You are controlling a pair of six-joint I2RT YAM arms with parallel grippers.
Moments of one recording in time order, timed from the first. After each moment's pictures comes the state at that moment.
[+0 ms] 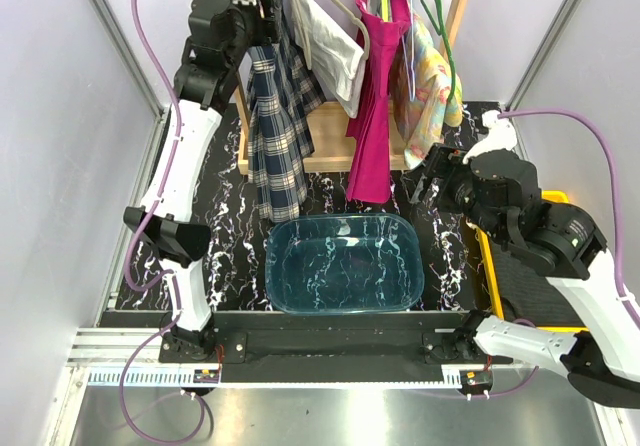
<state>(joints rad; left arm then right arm) -0.32 1.95 2.44 -0.42 -0.08 -0.06 0.80 1.00 1.59 -1.01 0.43 0.66</state>
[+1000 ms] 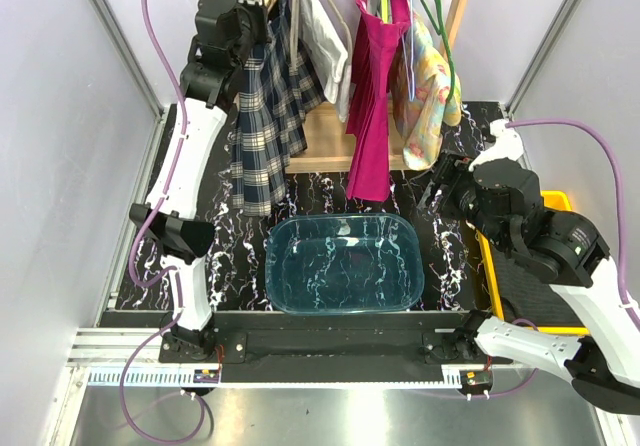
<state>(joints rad) -0.33 1.99 2.49 -0.42 -0.14 0.03 0.80 0.95 1.53 -1.02 0.46 0.72</state>
